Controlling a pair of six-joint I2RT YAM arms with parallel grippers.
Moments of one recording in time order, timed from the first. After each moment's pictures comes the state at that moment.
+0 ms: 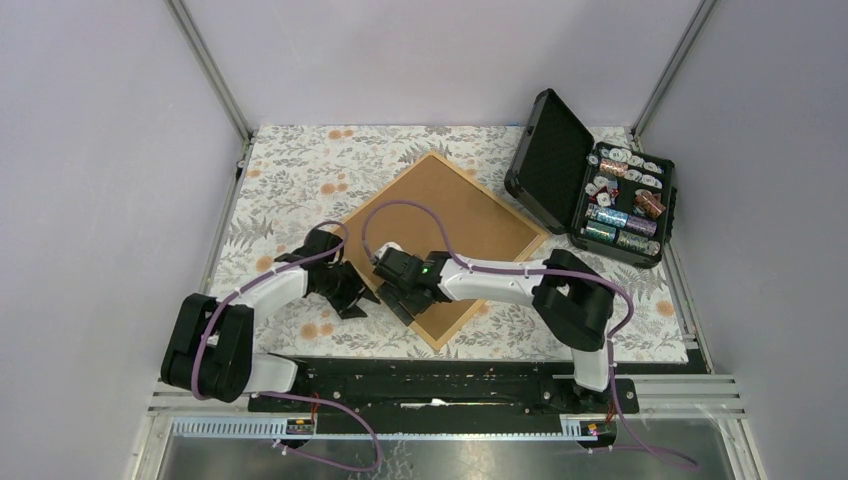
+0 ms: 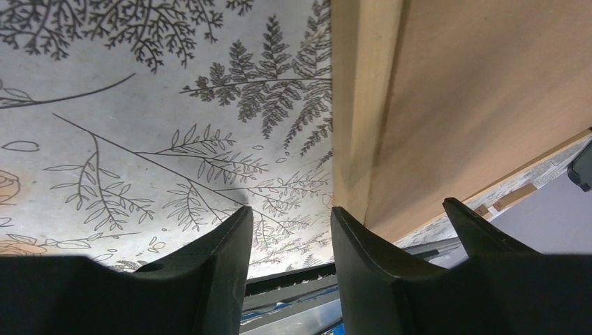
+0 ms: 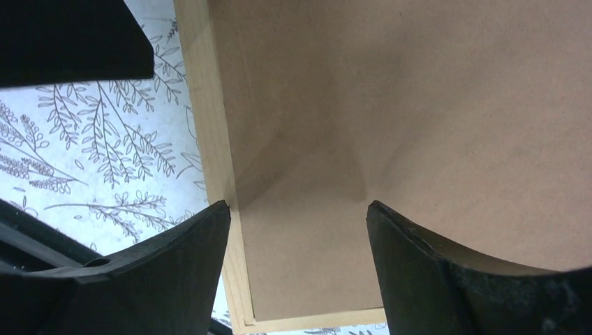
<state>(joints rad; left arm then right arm) -0.26 1.33 0.59 -0.50 0.36 -0.98 1.12 1.91 1.33 -0.59 0.20 0.27</state>
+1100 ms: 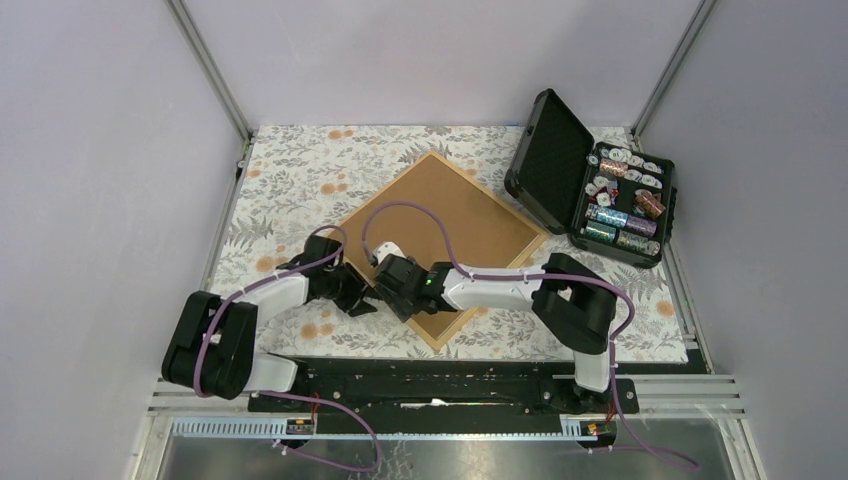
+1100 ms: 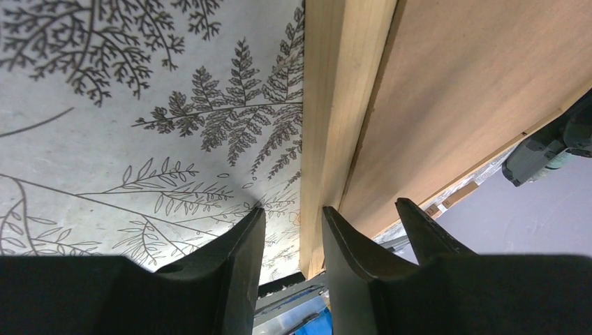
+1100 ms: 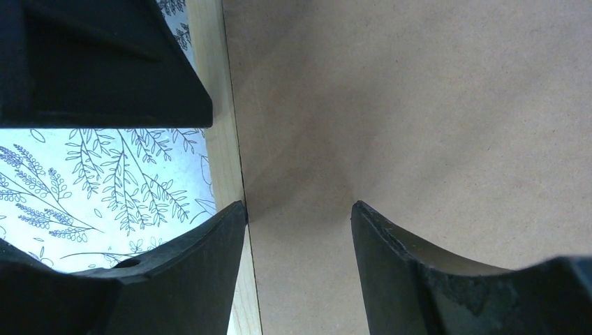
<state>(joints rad) -0.26 1.35 0.49 -0.29 0.41 -1.10 1.15 1.91 1.25 -0.39 0.28 0.30</state>
